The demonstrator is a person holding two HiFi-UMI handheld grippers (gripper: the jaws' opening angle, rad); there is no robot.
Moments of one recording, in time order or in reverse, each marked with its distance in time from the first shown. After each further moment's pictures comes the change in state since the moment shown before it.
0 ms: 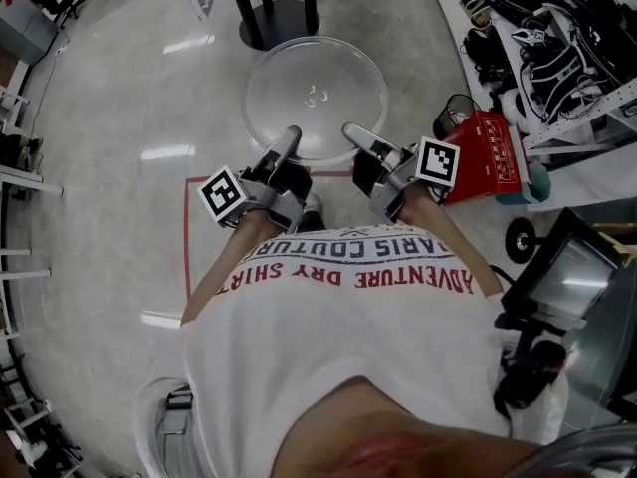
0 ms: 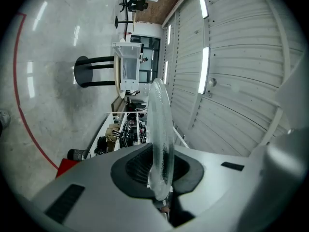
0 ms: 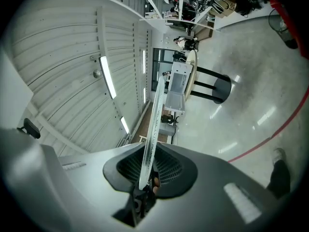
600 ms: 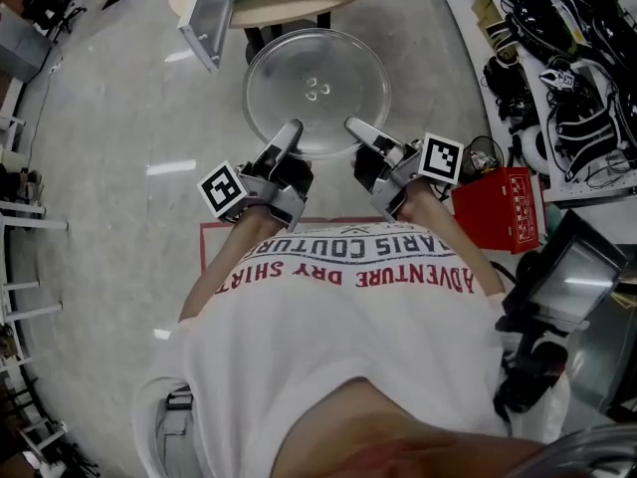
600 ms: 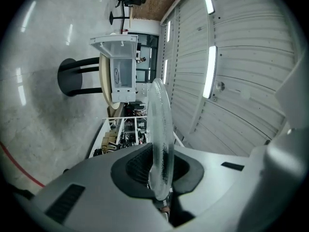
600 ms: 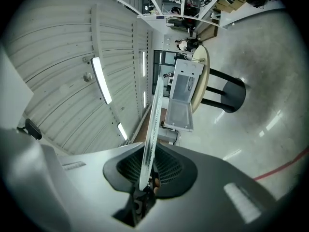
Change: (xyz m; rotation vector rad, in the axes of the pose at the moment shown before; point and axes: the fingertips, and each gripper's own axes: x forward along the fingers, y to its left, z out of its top) left arm 0.175 0.034 0.282 0.019 0.024 -0.018; right arm 0.258 -0.058 0.201 -0.019 -0.040 0.013
